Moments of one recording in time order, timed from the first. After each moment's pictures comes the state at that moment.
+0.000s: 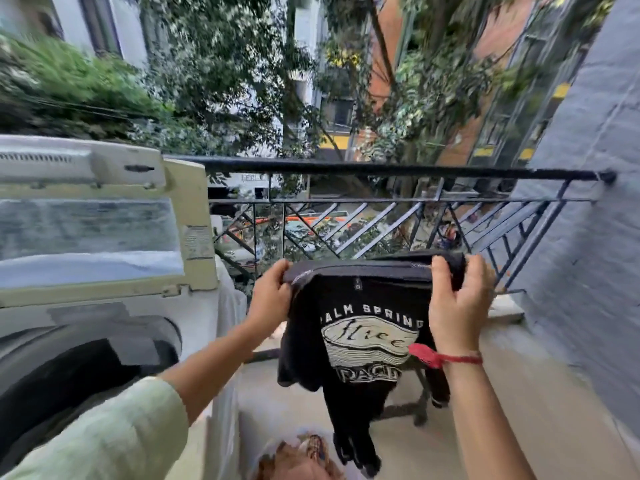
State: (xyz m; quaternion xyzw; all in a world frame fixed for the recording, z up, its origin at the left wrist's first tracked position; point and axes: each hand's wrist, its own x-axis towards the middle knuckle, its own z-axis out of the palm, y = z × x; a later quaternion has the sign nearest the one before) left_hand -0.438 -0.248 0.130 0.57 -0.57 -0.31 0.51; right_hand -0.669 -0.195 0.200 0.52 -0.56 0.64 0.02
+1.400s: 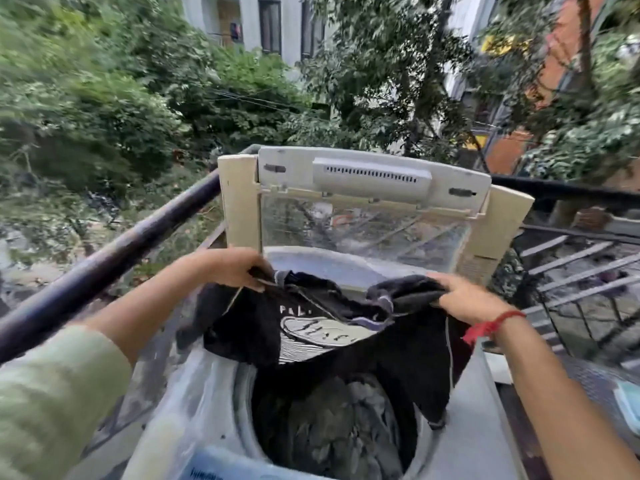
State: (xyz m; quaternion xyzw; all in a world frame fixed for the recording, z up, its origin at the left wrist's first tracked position) left_hand 0.124 -0.183 0.180 0.65 -0.73 -0.19 -0.02; right_hand -0.241 -0.300 0.160 0.80 -0.52 0.08 -0.28
